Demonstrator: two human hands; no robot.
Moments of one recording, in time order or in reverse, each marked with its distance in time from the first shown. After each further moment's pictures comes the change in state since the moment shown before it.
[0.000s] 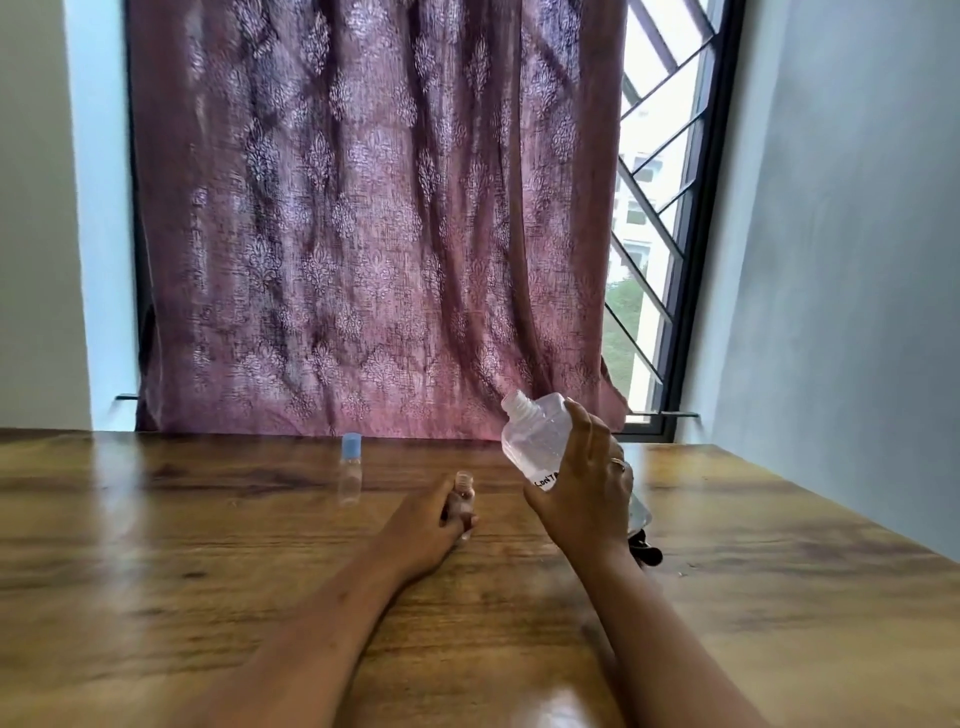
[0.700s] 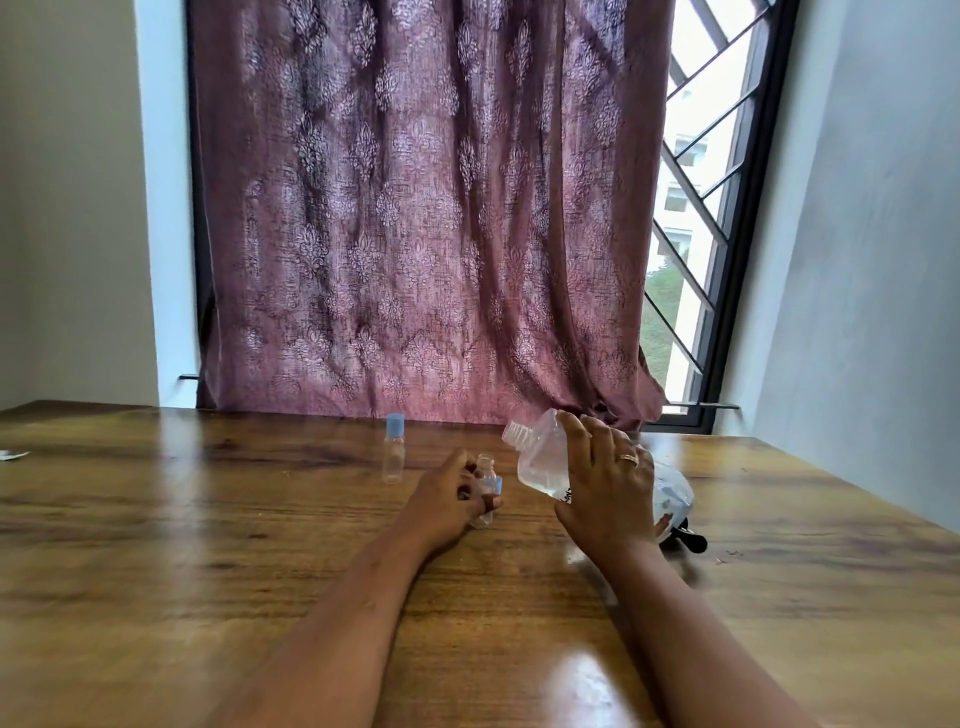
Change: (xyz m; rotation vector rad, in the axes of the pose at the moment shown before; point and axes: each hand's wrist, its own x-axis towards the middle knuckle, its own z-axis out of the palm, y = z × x) left_hand -0.010 -0.006 -0.014 -0.116 0.072 -0.096; right_hand -0.018 -0.003 0.006 -0.386 -0.176 -0.207
